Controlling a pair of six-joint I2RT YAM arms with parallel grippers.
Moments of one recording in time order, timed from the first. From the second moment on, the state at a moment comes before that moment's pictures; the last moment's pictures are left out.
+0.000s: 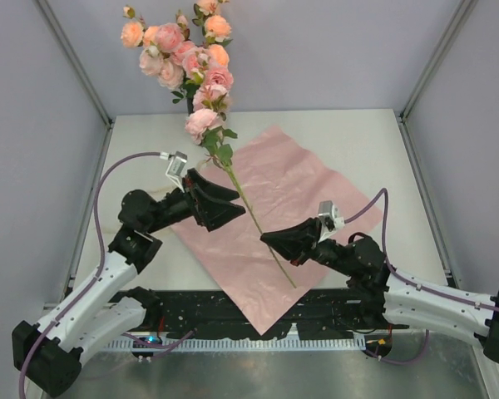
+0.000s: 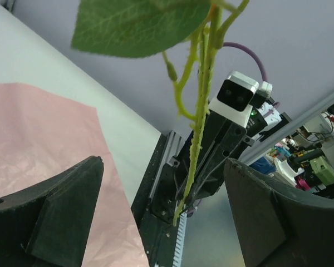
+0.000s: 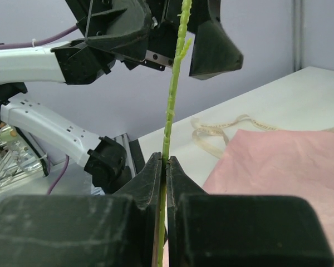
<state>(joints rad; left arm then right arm) -0.52 0.84 0.67 0.38 0.67 -0.81 1.01 0.68 0.29 0.74 -0.15 0.37</state>
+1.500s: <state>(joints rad) -0.53 0.62 0.78 0.22 0.00 -0.20 1.15 0.77 0.32 0.73 0.19 0.39</state>
